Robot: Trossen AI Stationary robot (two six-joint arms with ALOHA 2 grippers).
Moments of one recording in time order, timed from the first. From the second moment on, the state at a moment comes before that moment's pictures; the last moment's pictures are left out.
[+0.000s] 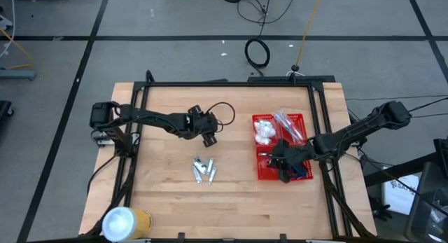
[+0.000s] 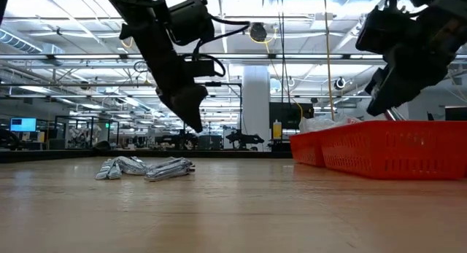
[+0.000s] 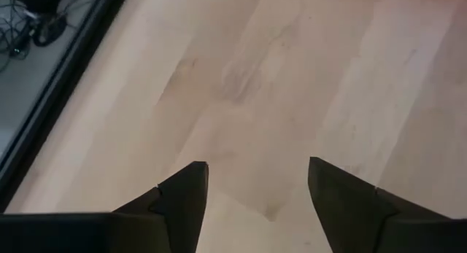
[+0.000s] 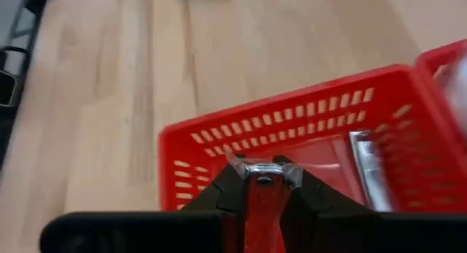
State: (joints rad) left arm 0.10 1.68 1.01 -0.36 -0.44 -0.17; right arm 0.34 1.09 0.47 -0.13 0.12 0.55
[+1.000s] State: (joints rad) left arm 0.10 1.68 1.01 -0.29 -0.44 -0.13; right arm 0.33 1.09 0.47 -0.13 0.37 0.43
